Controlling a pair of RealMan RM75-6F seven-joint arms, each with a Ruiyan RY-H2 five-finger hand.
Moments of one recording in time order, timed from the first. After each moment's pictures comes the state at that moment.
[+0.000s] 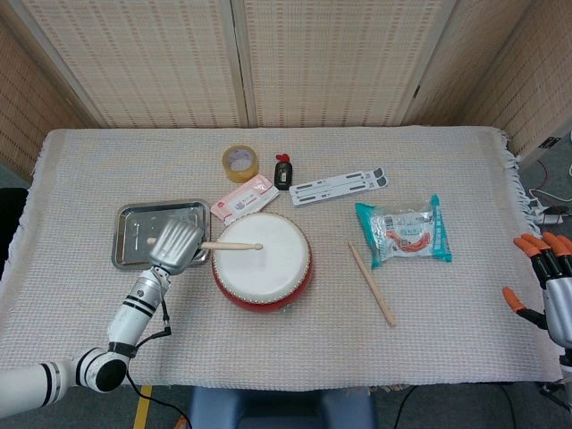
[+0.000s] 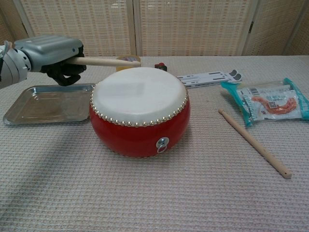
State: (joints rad) left arm -0.76 -1.42 -0.23 -1.60 1.07 1.02 0.58; right arm 0.06 -1.07 0.12 -1.56 -1.55 1.61 0.05
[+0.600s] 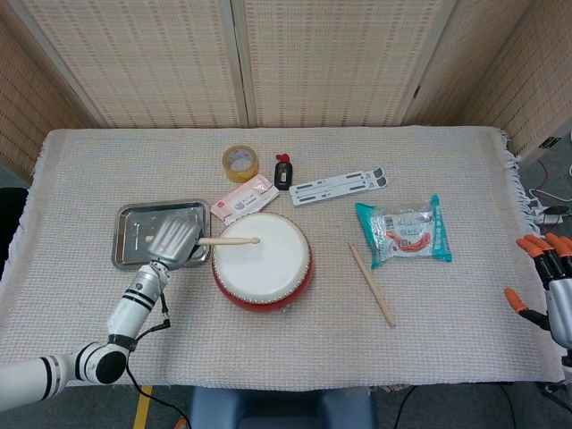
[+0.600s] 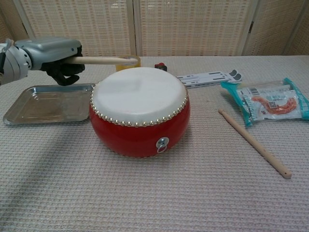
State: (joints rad) left arm -0.79 -1.39 -0.24 -1.60 0.98 0.99 0.54; right arm 0.06 -1.07 0.12 -1.55 -1.54 1.61 0.06
